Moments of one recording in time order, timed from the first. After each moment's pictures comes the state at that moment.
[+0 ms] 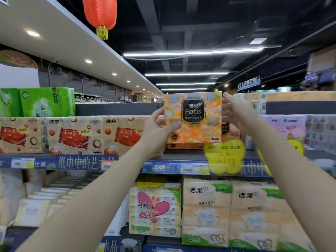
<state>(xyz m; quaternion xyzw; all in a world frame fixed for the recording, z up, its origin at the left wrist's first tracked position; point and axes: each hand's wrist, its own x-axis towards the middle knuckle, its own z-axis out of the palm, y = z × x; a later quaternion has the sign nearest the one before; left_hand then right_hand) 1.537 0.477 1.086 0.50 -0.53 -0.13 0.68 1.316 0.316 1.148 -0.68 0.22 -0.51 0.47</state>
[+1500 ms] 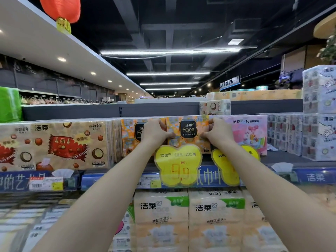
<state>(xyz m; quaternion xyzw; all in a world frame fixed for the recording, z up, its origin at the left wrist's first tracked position) 1.476 0.286 1.089 0.71 -0.51 0.09 0.47 1.267 0.187 1.088 -0.75 0.46 -0.46 0.11</state>
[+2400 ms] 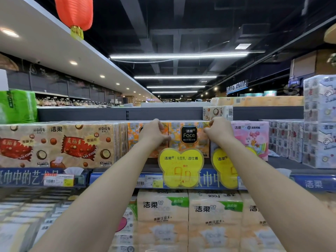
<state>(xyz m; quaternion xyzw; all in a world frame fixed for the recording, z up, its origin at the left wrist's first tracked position) 1.478 0.316 1.103 0.75 -0.52 0.11 0.41 1.266 0.201 1.116 -0.76 0.46 -0.44 0.09</state>
